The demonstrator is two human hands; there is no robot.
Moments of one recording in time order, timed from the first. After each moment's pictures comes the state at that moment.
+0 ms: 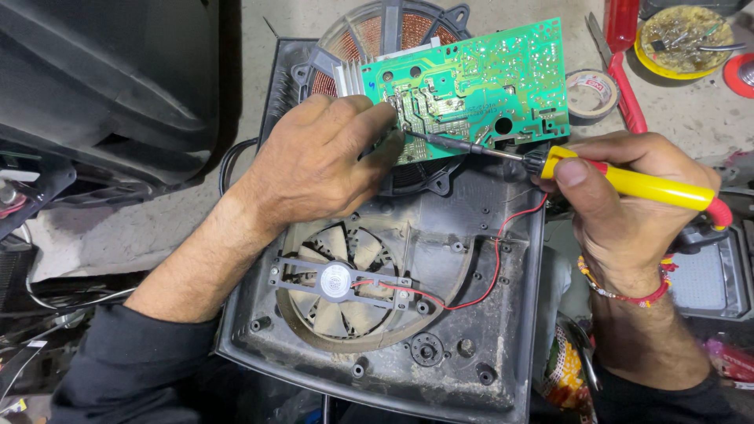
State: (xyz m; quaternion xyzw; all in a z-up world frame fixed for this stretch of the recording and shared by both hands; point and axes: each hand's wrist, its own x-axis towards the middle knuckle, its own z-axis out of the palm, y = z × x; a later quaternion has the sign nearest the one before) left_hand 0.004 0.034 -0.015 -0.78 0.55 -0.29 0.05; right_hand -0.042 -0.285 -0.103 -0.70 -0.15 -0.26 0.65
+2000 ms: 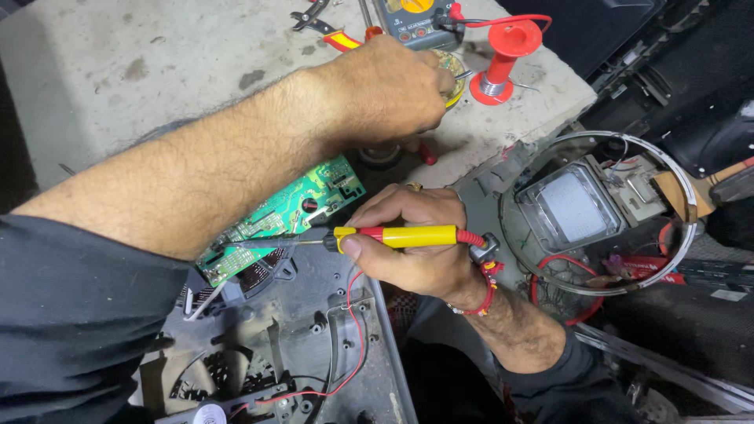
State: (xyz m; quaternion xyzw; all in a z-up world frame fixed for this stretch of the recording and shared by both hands) left_hand 0.155 -0.242 -0.026 -0.66 0.73 -0.10 0.15; right_hand -0.028 -0.296 -0.100 -0.70 -0.22 -0.27 0.62
